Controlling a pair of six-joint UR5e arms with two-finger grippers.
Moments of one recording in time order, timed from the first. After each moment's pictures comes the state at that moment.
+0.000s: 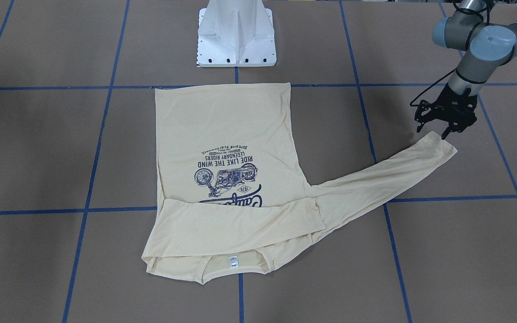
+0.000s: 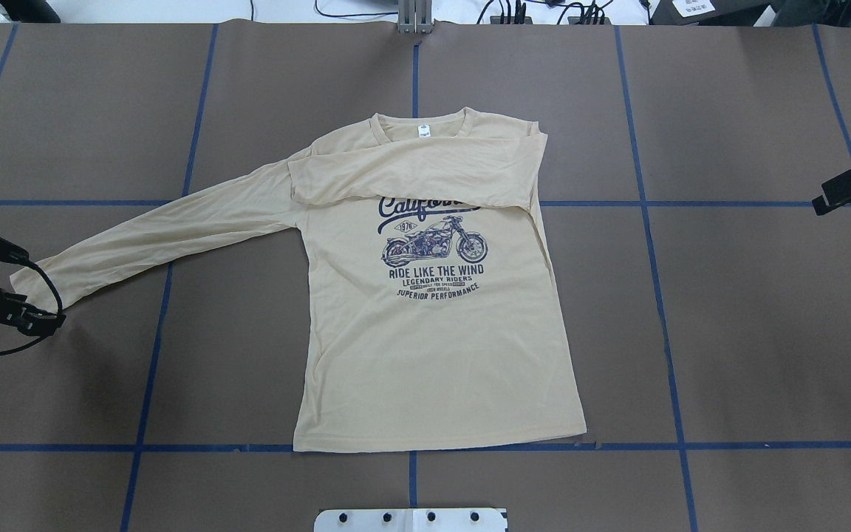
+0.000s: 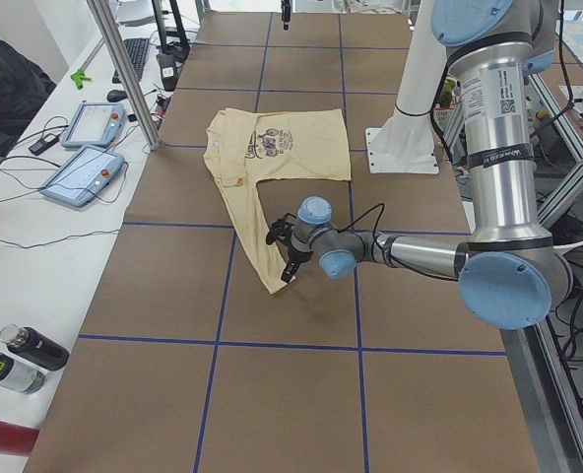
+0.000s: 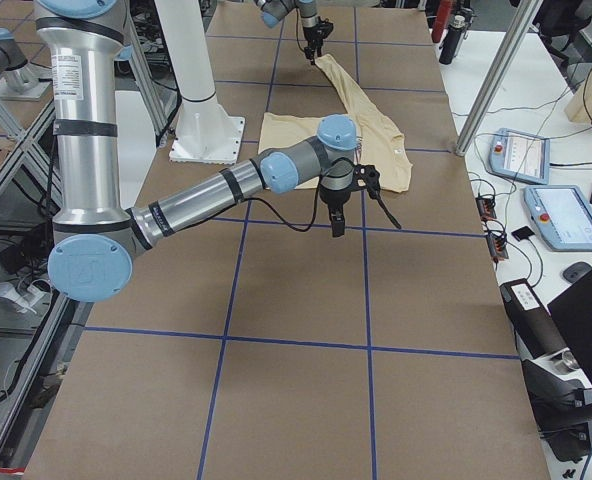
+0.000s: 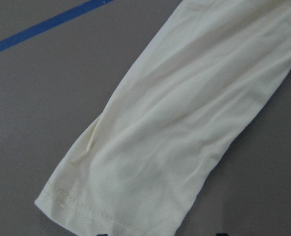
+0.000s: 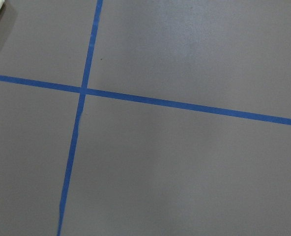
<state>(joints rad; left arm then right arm) -0.75 -1.38 -1.72 -2.37 -1.89 -0.59 1.21 -1.57 2.02 -1.58 2.29 0.41</state>
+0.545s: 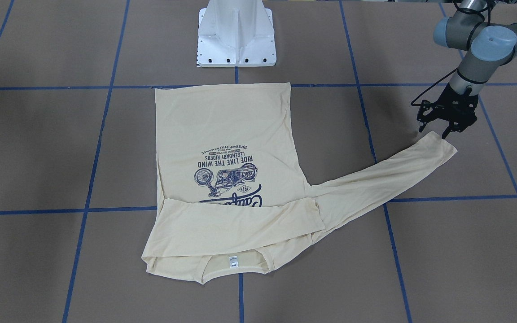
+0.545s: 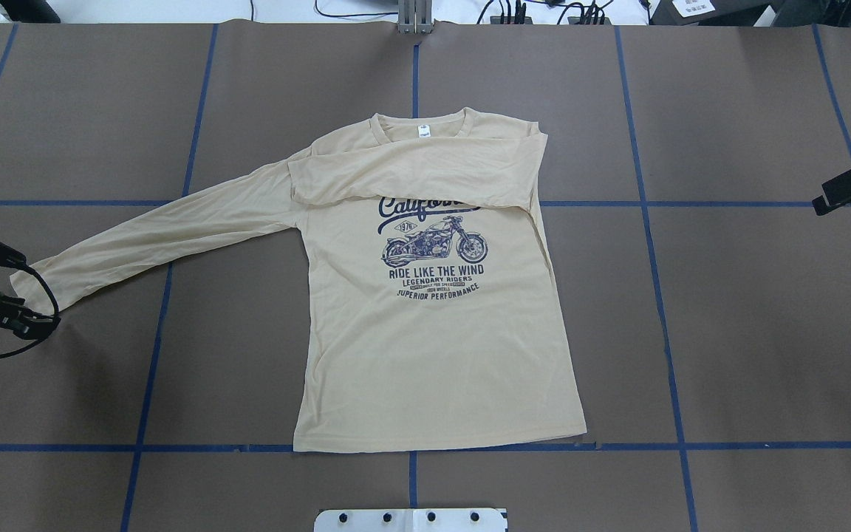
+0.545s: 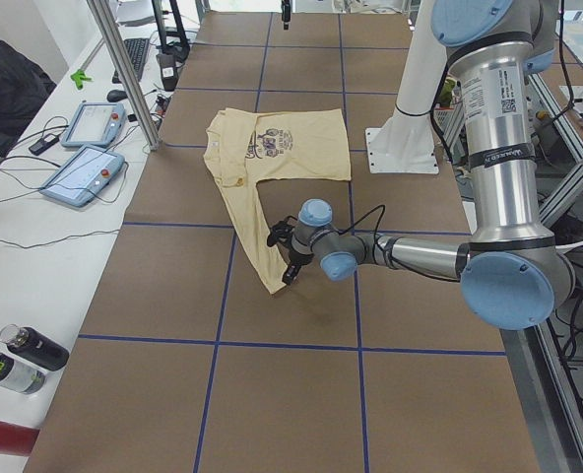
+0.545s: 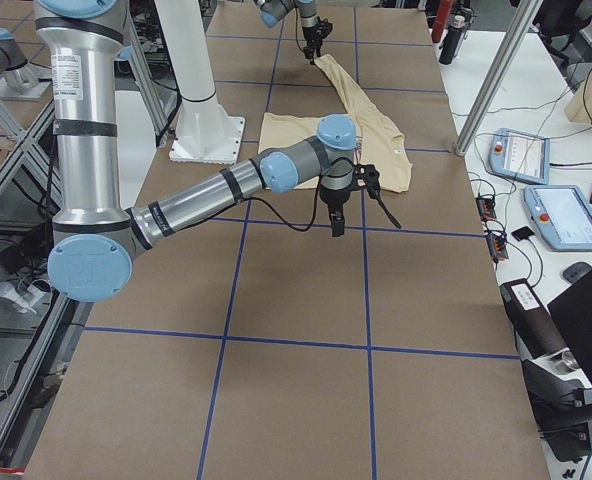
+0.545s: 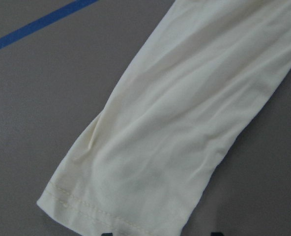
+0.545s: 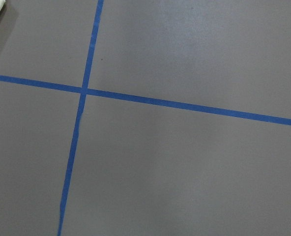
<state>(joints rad) -0.75 -1.37 -1.72 -2.38 -1.89 -0.57 1.21 -1.57 2.02 -1.58 2.29 0.41</state>
